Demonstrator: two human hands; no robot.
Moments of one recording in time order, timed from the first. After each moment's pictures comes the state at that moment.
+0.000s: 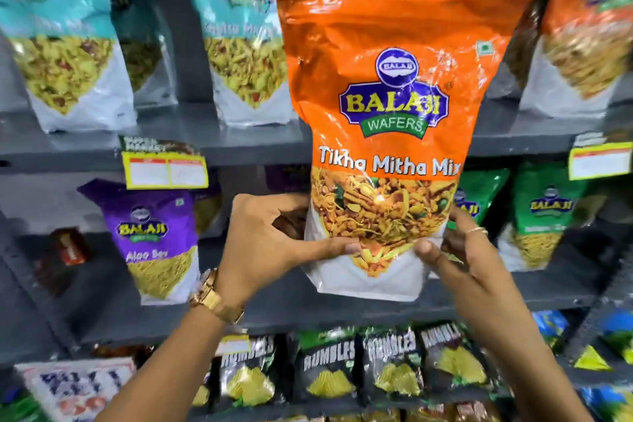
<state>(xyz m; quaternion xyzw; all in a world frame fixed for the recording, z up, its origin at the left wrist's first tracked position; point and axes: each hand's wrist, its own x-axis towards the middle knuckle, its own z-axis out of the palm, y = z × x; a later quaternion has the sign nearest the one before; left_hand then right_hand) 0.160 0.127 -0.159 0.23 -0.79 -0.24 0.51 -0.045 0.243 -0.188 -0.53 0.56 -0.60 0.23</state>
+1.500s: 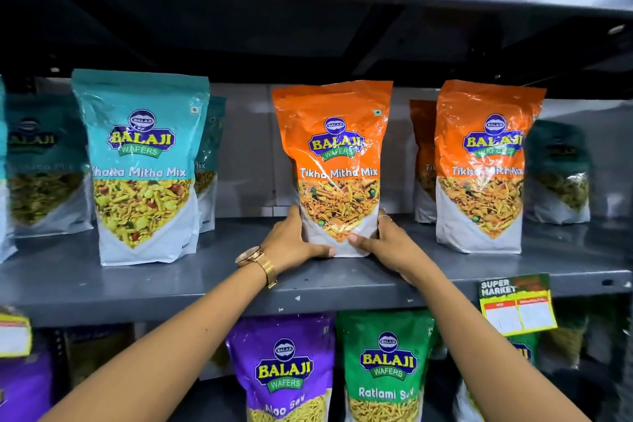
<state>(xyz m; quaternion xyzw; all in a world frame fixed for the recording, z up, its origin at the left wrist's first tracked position) -0.095 -0.023 -0.048 0.42 -0.82 -0.18 0.34 -0.286 0.039 -0.063 -0.59 0.64 -0.47 0.13</state>
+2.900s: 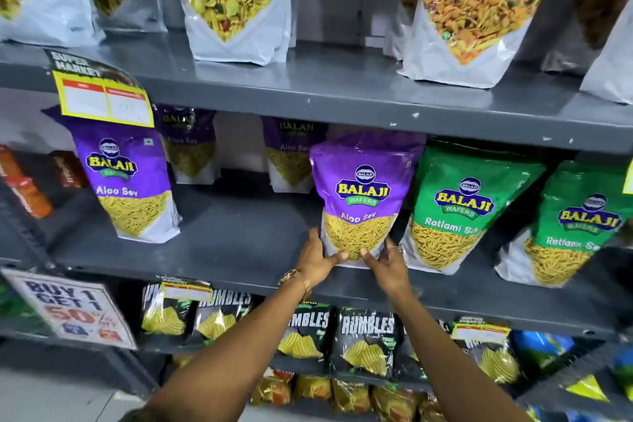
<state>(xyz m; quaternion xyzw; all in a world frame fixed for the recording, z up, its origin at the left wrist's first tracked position) -0.015 0.022 -0.365 0.53 -0.64 -0.46 0.31 -0.171 0.068 -0.376 -0.43 0.67 -0.50 0.34</state>
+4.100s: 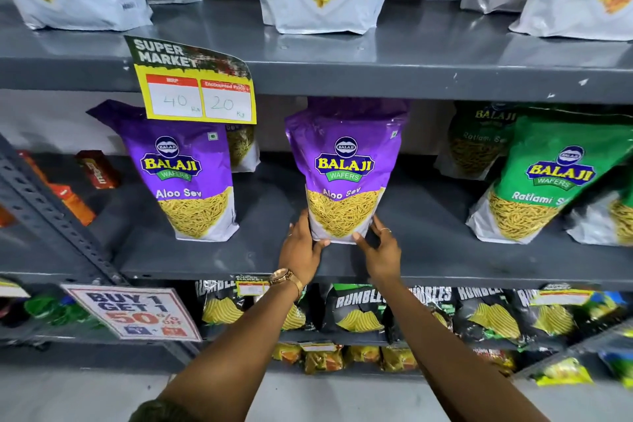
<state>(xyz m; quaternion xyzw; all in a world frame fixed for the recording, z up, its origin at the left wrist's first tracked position) 0.152 -0.034 -0.405 0.52 -0.75 -0.26 0.32 0.002 0.018 -0.398 -0.40 0.71 -0.51 0.27</state>
